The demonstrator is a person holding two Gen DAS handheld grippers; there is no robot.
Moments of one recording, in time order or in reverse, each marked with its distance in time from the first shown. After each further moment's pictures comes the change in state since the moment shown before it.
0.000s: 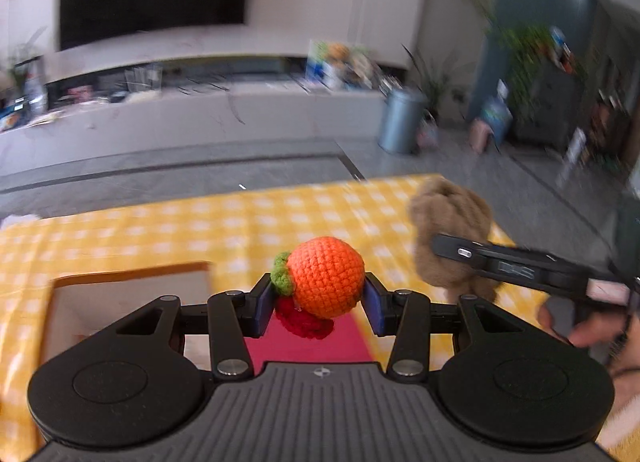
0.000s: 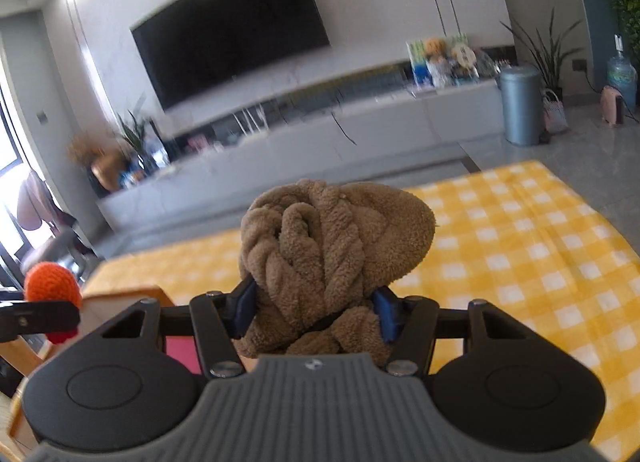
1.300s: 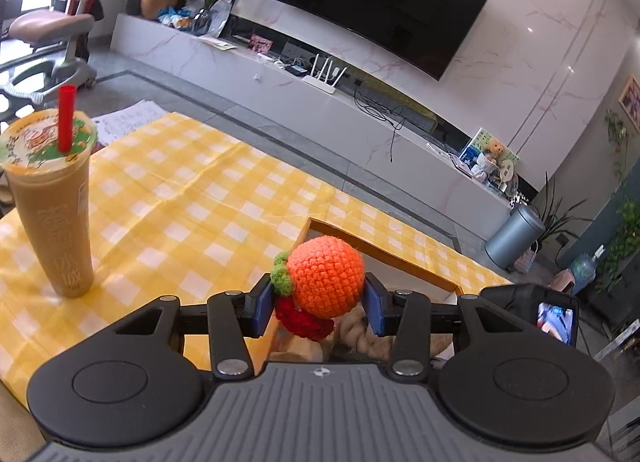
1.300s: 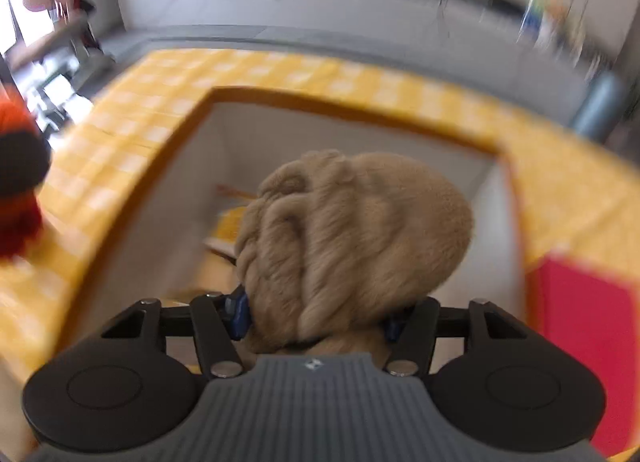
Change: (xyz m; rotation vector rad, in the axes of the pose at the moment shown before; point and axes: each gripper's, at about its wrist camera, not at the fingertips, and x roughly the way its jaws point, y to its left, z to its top) left arm -0.056 0.213 -0.079 -0.532 -0.107 0.187; right arm 0.168 0.288 -0.105 -0.332 0.482 -0.103
